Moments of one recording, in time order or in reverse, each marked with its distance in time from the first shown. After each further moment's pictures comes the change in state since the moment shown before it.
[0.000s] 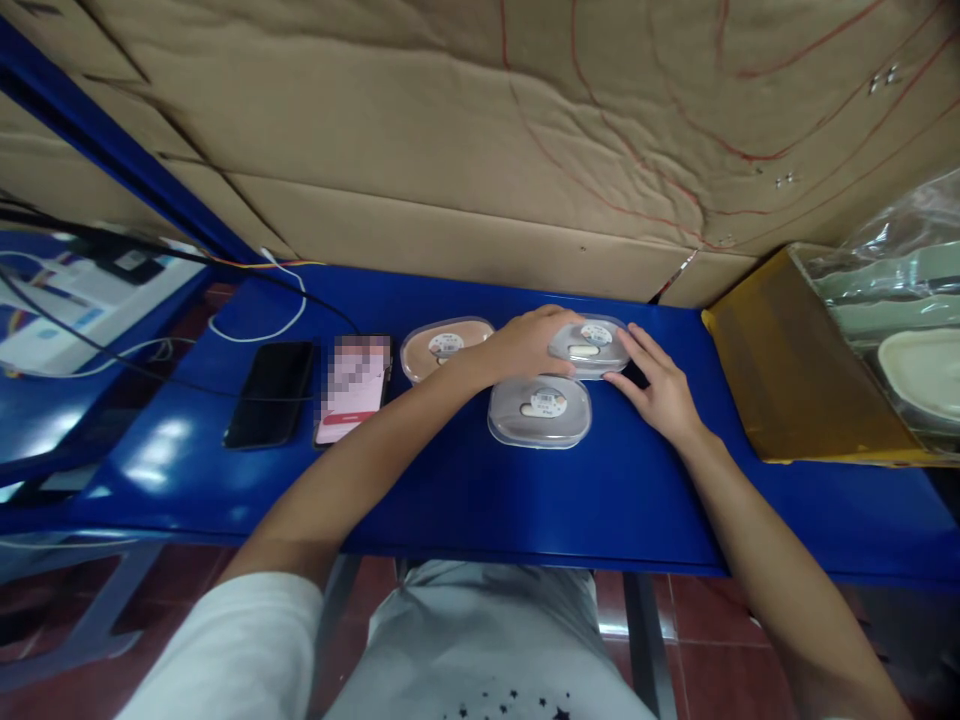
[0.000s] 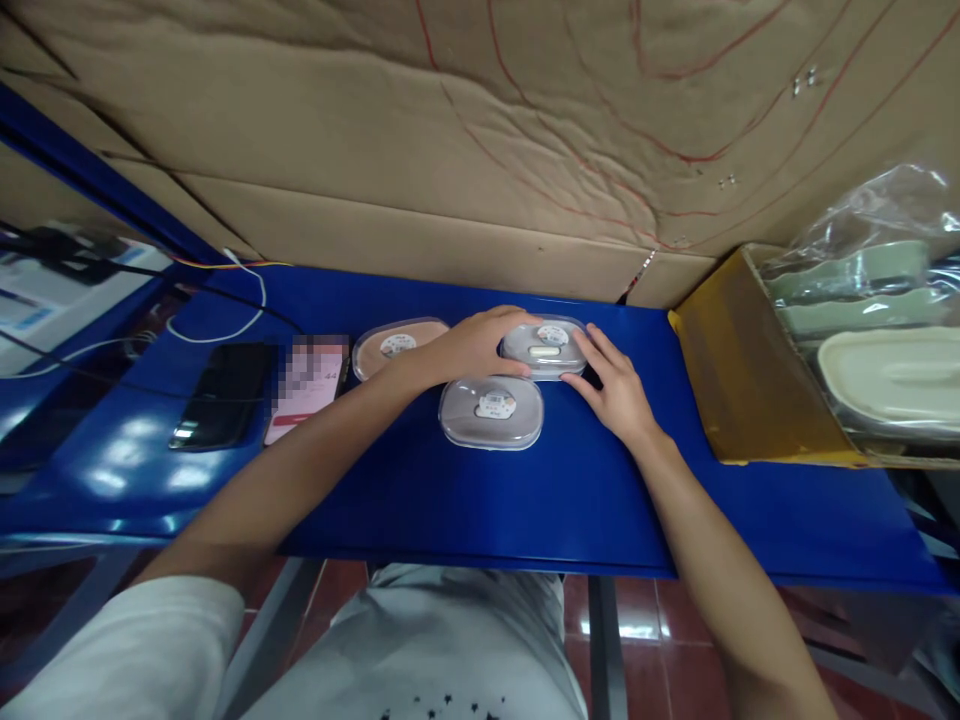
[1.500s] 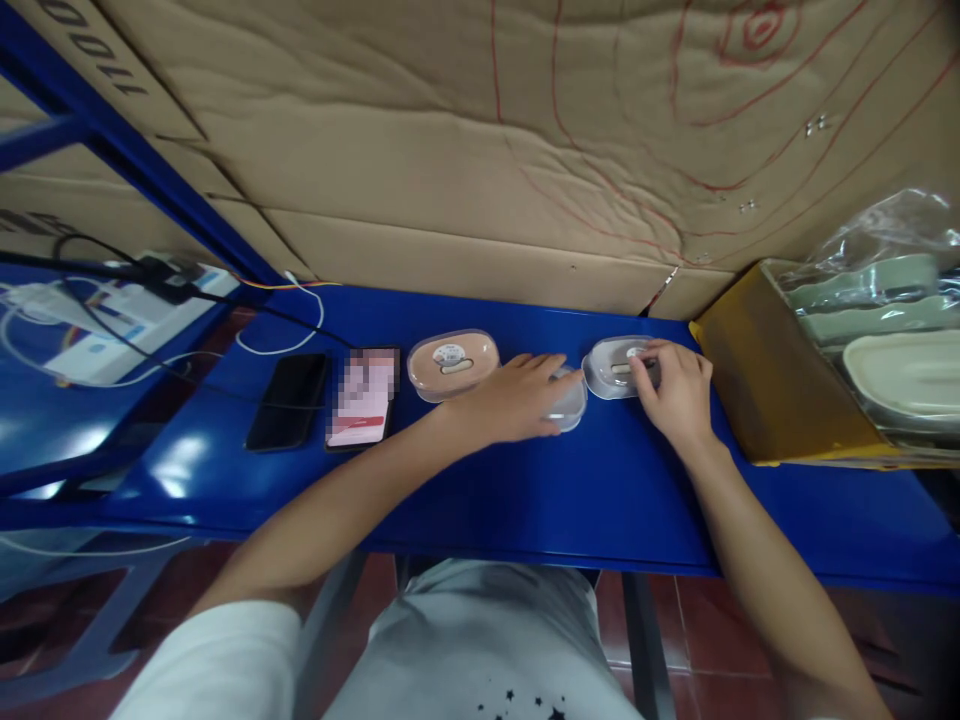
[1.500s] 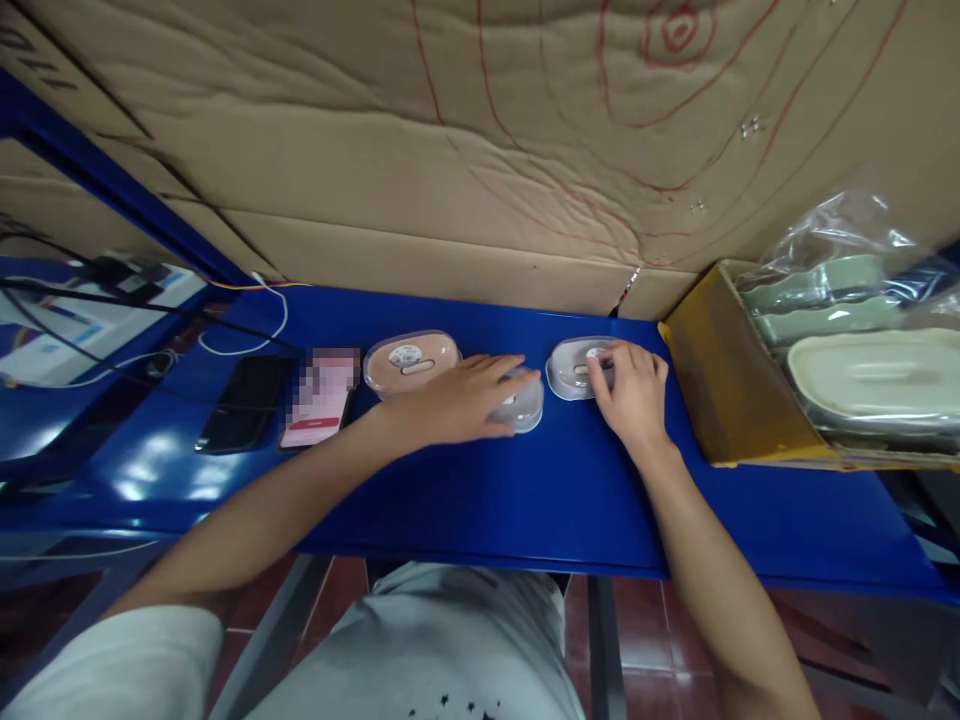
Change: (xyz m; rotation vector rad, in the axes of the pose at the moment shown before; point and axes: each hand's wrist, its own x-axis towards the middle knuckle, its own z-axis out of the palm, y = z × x) left_hand -0.060 0.056 0.004 0.416 -0.150 0.105; right_hand 0.003 -0.018 -0.025 -0.242 0.213 0.177
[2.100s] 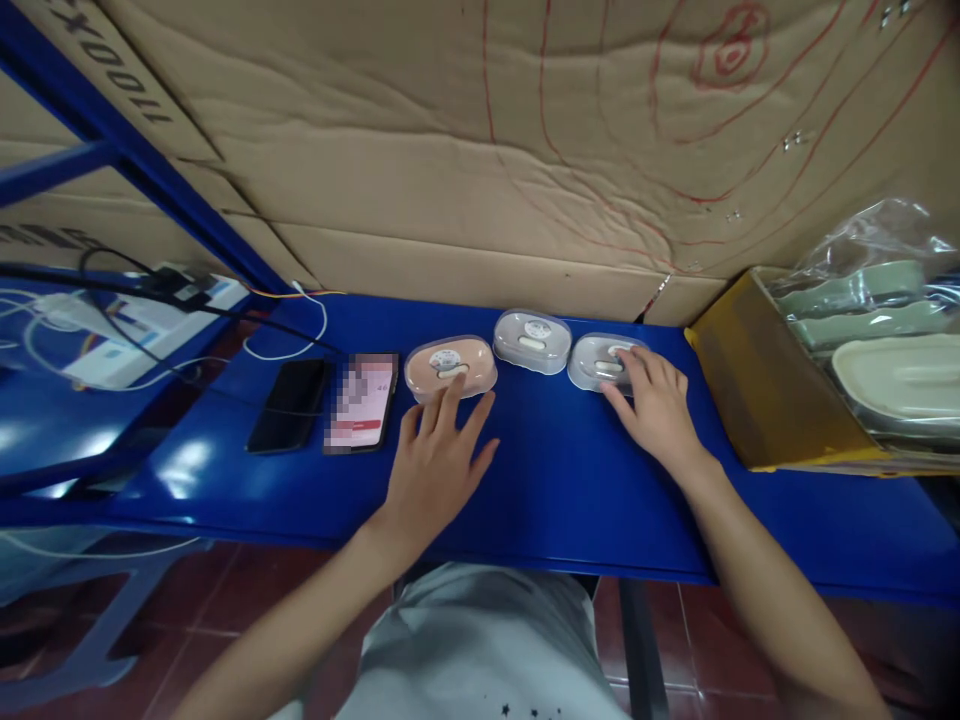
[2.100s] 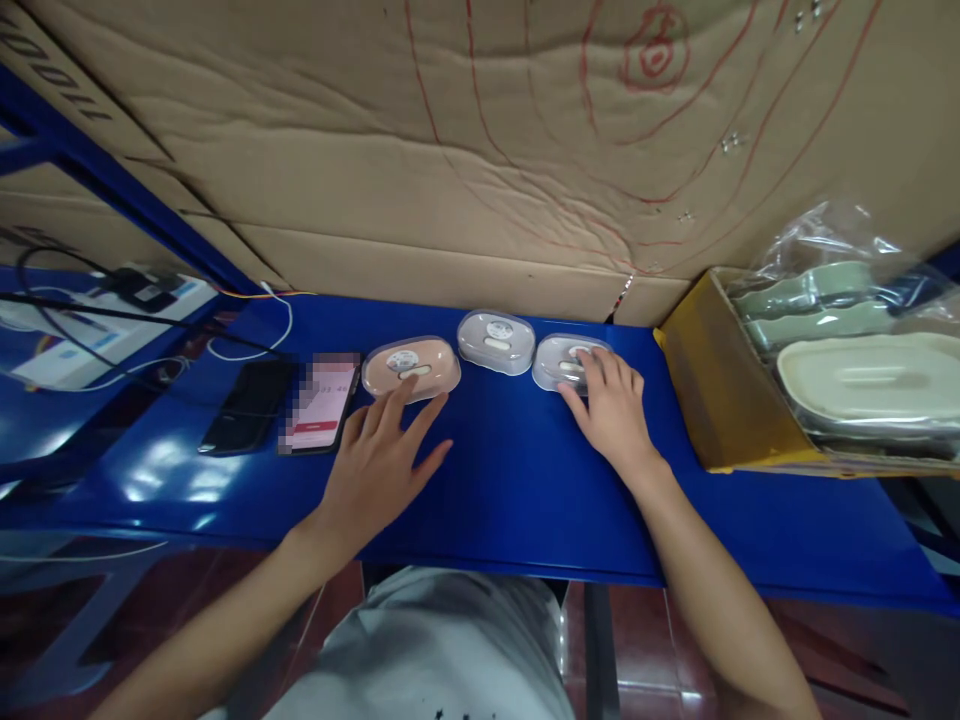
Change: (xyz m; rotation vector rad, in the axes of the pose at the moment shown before) left_hand -0.095 0.039 0.025 0.198 0.297 -0.586; right_hand -0.012 -0.012 -0.001 -0.021 -0.162 -0.097
